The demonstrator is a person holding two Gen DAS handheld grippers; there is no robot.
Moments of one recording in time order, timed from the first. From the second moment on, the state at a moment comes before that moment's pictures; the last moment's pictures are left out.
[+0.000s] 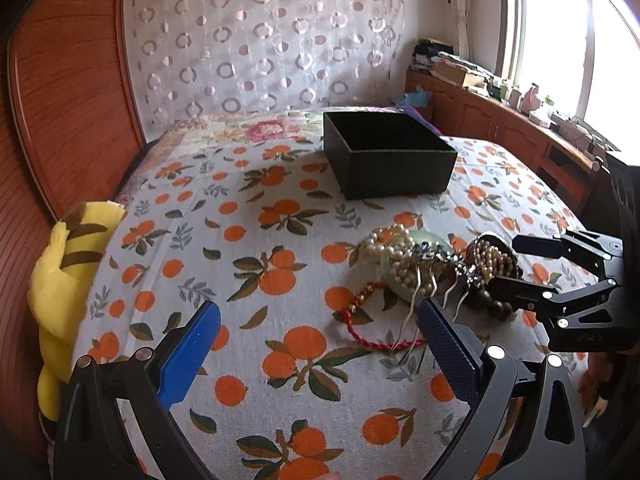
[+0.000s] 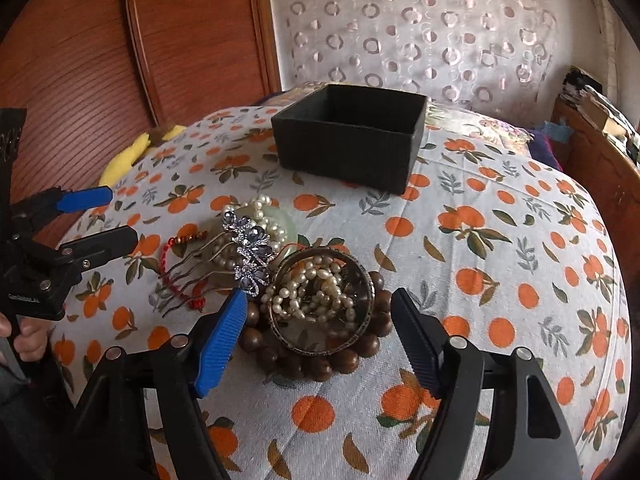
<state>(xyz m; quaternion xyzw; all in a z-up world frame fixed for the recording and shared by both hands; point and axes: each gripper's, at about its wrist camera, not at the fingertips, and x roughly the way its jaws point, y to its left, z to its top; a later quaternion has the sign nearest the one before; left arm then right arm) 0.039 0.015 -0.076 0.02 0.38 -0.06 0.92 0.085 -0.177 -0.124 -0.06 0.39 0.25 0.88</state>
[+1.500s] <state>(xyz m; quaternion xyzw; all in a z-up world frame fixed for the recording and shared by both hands) 0.040 0.007 -0.087 0.01 0.39 -0.08 0.92 0.084 -0.215 -0.096 -0.05 0.34 0.22 0.91</state>
